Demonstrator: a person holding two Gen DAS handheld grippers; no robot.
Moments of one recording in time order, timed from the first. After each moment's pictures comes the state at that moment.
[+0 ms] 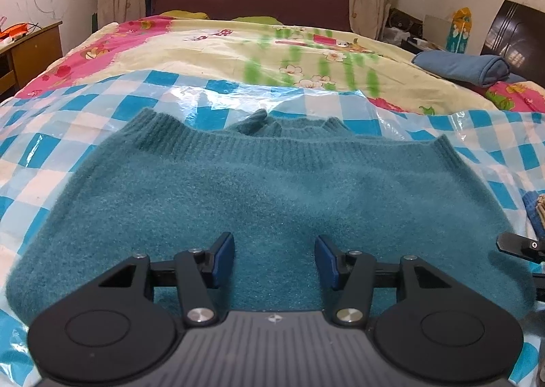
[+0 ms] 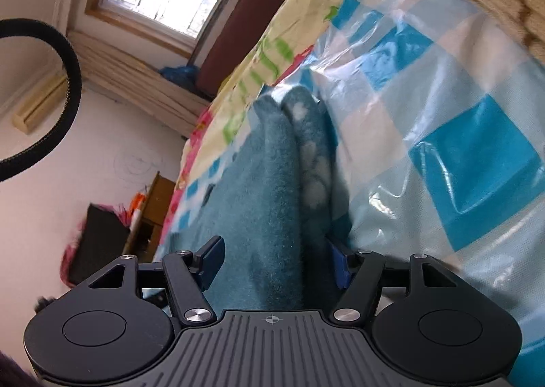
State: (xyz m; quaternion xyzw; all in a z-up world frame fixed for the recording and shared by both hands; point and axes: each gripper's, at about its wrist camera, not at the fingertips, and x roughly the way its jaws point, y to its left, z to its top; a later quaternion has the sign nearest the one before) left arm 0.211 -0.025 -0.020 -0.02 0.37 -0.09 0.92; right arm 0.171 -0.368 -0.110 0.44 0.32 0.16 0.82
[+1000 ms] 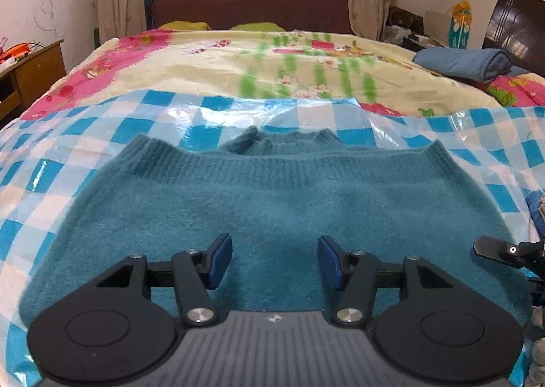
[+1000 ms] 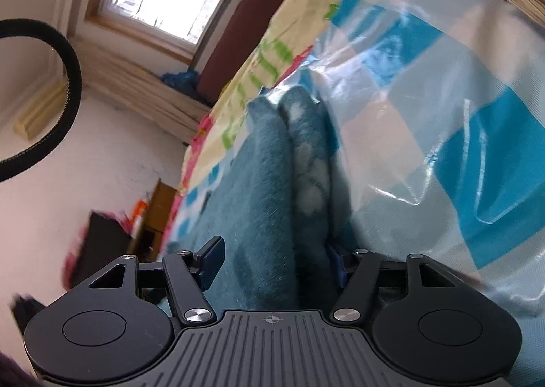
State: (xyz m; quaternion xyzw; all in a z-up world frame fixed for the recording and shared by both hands) left arm 0.214 -0.047 -0.004 0.01 0.37 -0.07 0.93; right arm 0.184 -0.362 -0.116 0.45 0.31 0.16 0.82
